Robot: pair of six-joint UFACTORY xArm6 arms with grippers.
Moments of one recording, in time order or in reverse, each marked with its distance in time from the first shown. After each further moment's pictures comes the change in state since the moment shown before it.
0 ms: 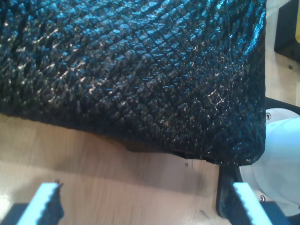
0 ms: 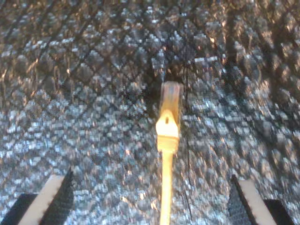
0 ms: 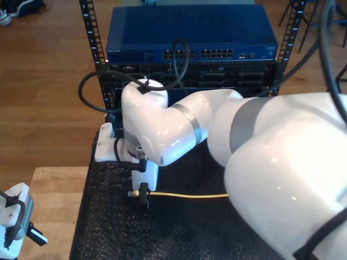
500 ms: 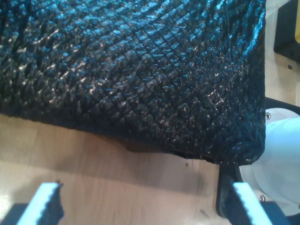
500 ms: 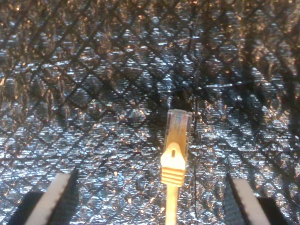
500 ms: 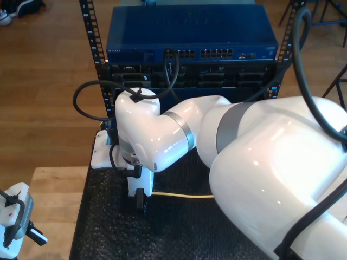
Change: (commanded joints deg) left arm 0.0 0.0 0.0 0.0 0.1 0.2; right arm 0.1 1.8 -0.5 -0.3 -1.1 0.1
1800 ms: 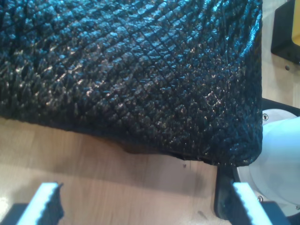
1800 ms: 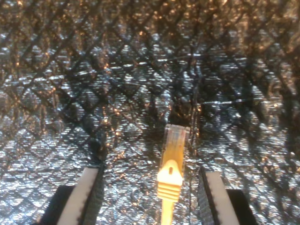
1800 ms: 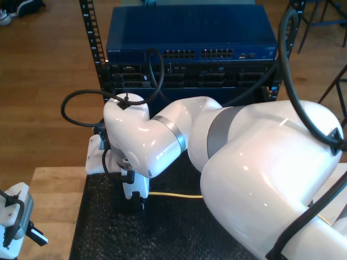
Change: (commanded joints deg) left arm 0.0 0.0 -0.1 0.0 0.4 0.0; right arm 1.8 1.3 -0.8 -5.1 0.0 3.1
